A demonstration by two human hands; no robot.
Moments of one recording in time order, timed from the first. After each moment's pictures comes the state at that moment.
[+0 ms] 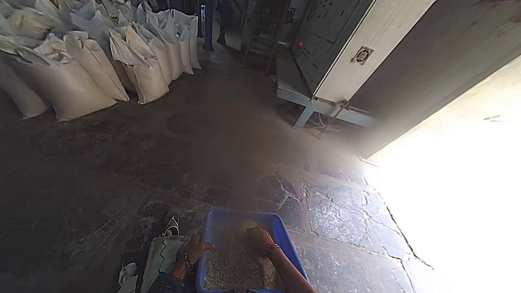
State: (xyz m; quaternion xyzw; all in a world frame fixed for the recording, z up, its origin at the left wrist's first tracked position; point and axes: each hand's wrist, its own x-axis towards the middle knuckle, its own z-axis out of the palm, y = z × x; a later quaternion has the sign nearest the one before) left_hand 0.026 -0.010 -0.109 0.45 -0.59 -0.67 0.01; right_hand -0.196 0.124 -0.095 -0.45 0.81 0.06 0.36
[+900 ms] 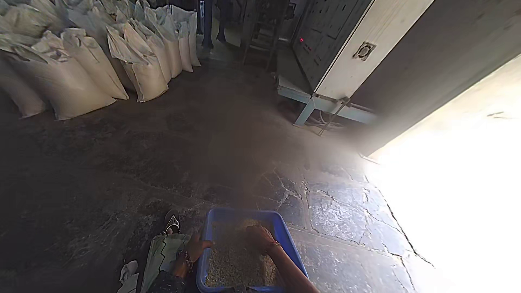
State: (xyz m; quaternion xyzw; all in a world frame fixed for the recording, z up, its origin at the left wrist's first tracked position) left_hand 0.024 -0.011 -0.106 0.45 -0.60 -0.67 -0.01; right_hand -0.196 0.122 -0.093 -0.45 0.81 0.06 0.37
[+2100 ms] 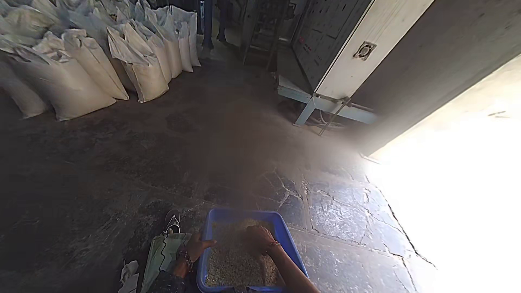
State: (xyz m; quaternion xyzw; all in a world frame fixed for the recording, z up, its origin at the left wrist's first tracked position) left_hand 0.025 -0.011 -0.108 0.44 -0.60 -0.67 0.01; right_hand -0.198 0.122 -0.096 -0.45 0.81 0.07 0.37
